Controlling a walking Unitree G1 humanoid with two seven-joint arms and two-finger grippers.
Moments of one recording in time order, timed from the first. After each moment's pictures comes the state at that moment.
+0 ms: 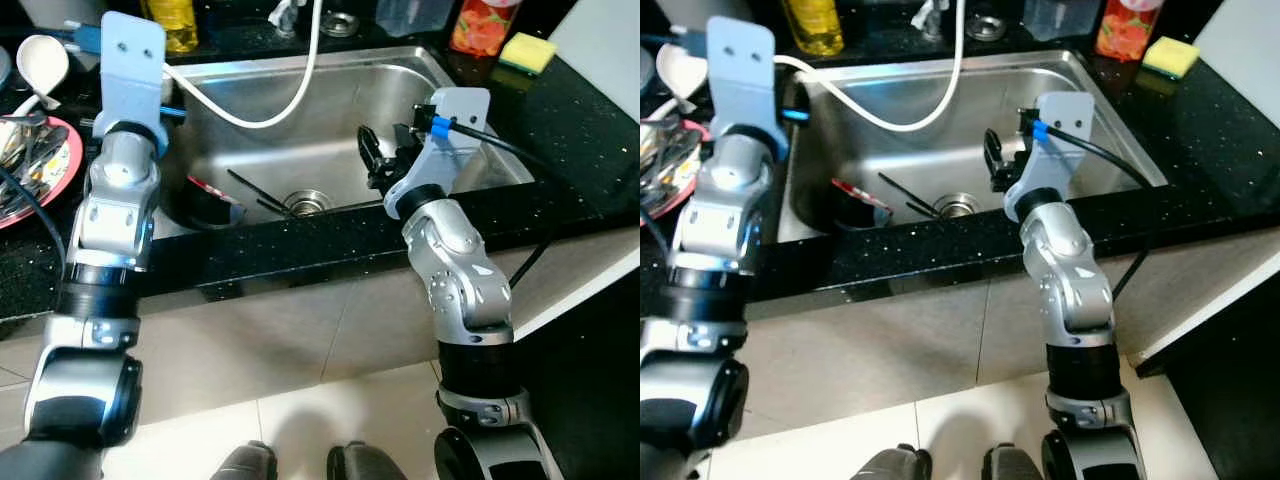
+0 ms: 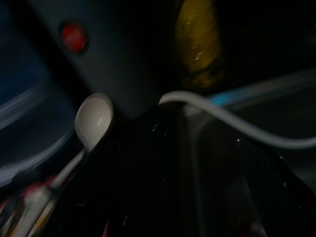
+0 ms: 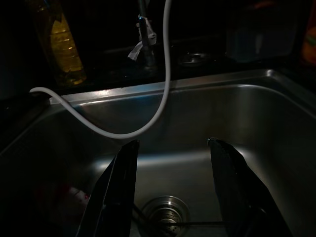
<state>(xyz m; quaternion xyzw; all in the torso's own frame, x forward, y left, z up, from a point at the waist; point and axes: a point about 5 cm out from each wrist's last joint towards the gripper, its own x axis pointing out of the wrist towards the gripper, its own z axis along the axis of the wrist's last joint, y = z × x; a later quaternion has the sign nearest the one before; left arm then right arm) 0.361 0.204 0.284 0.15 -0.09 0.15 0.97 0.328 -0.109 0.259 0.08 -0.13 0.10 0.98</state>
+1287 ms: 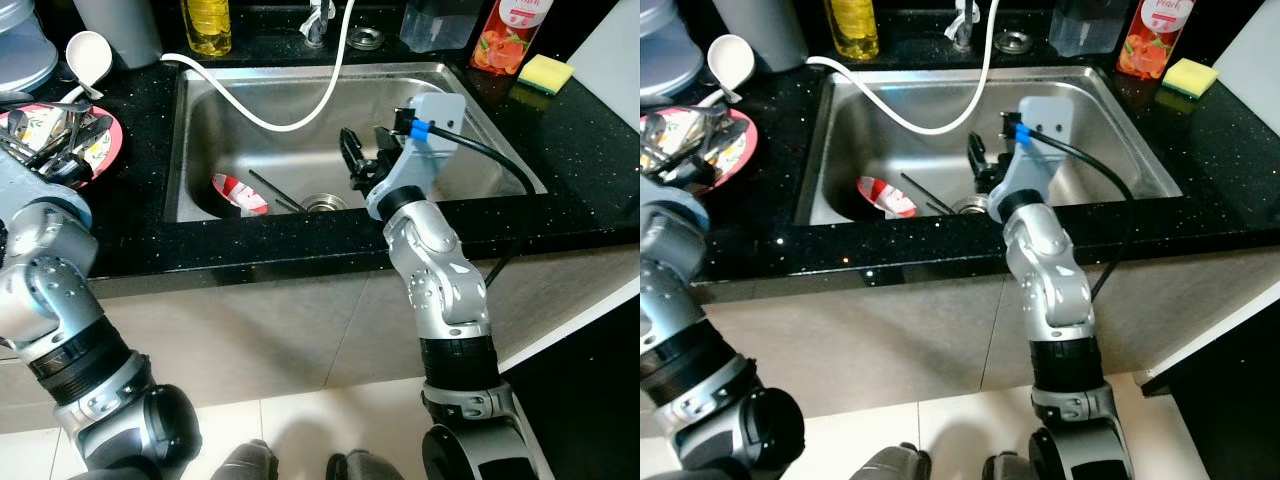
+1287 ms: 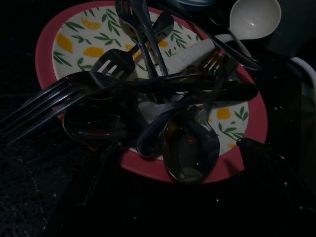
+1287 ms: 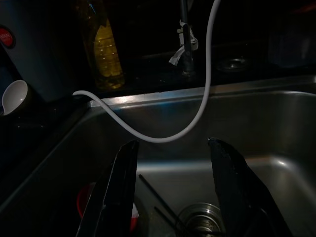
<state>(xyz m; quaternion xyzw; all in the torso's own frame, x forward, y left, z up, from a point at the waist) 0.294 0.260 0.255 -0.25 -0.01 0.27 0.93 0.338 -0.095 0.252 0.10 -0.13 0.12 0.98</state>
